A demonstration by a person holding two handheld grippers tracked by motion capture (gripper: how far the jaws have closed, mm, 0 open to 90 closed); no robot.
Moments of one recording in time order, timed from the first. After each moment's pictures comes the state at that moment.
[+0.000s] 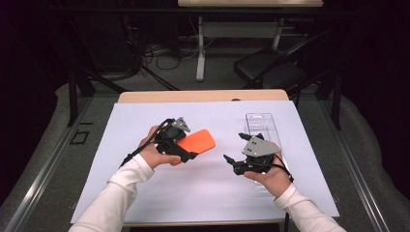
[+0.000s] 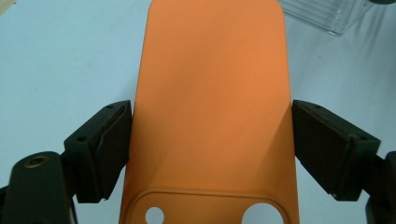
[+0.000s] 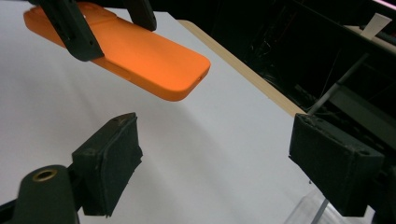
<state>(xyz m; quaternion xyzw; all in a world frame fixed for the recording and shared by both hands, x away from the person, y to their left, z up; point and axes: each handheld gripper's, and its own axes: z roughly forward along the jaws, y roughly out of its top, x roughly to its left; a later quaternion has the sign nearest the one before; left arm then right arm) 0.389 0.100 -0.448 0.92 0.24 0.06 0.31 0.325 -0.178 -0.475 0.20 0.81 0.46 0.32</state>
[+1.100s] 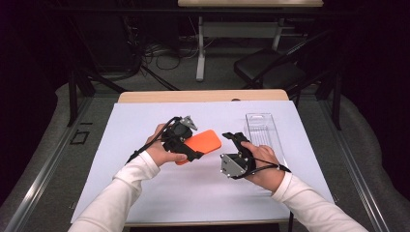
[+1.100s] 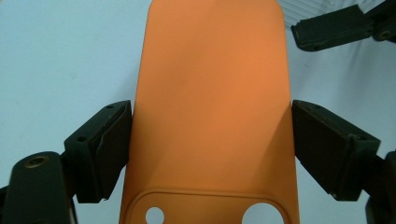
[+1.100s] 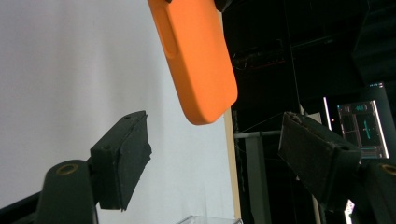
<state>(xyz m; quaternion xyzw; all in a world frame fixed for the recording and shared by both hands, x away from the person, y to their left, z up) 0.391 0.083 -0.441 0.92 0.23 0.05 0.30 0.322 -0.137 -0.477 -0.09 0.84 0.24 0.48</state>
